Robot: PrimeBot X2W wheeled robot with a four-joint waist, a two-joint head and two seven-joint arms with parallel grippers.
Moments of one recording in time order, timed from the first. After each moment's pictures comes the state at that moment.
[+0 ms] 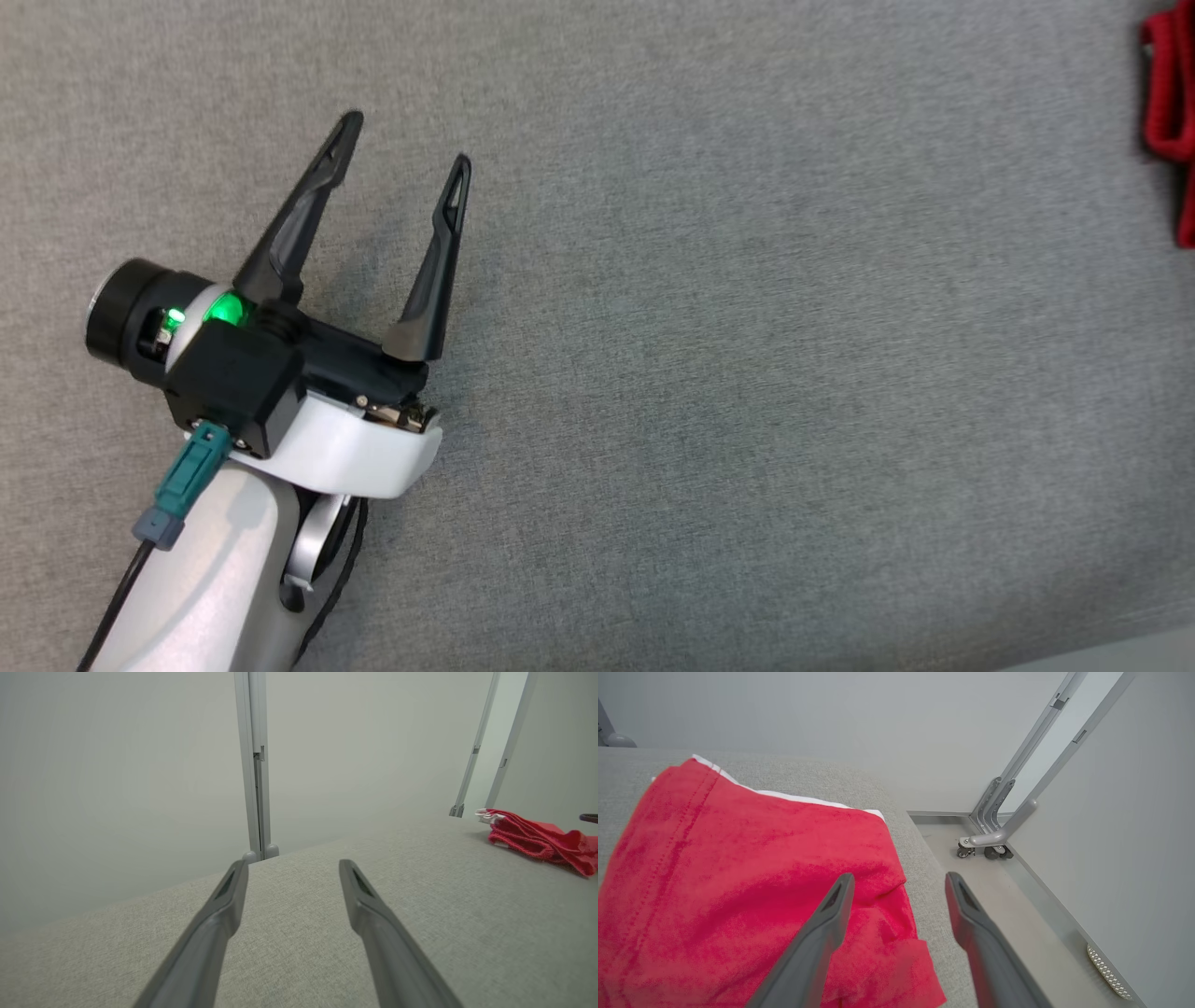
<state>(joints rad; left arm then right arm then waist) -0.43 0.27 -0.34 -0.16 -0.20 0.04 -0.15 -0.82 -0.56 -0.02 0.94 0.32 0.13 -0.26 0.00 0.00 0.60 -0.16</state>
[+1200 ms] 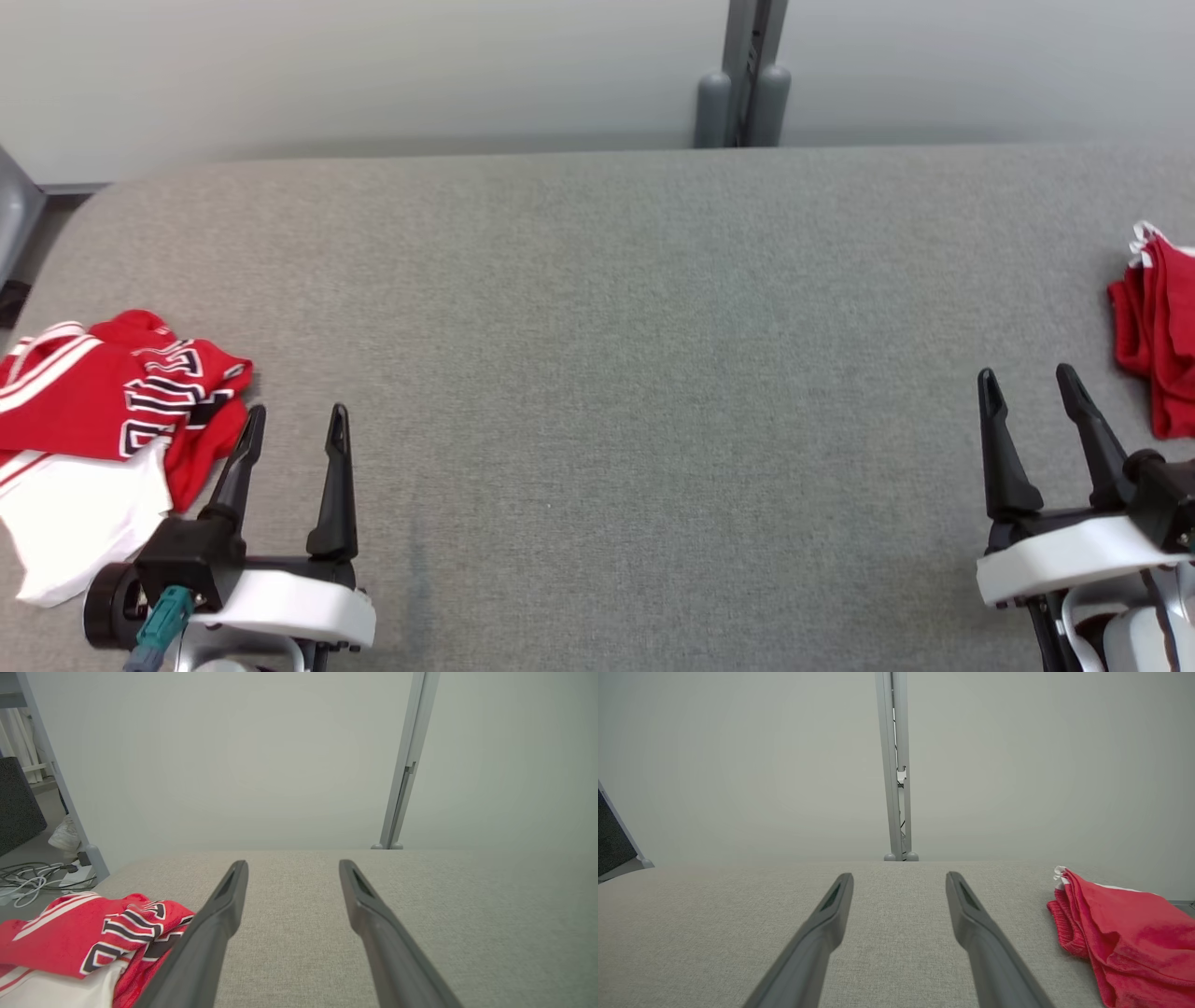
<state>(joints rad) -0.05 0.23 -0.23 0.05 -0.36 0.18 -0.23 -0.12 -0.07 -0.05 0.15 0.16 0.13 -0.18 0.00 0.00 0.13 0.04</state>
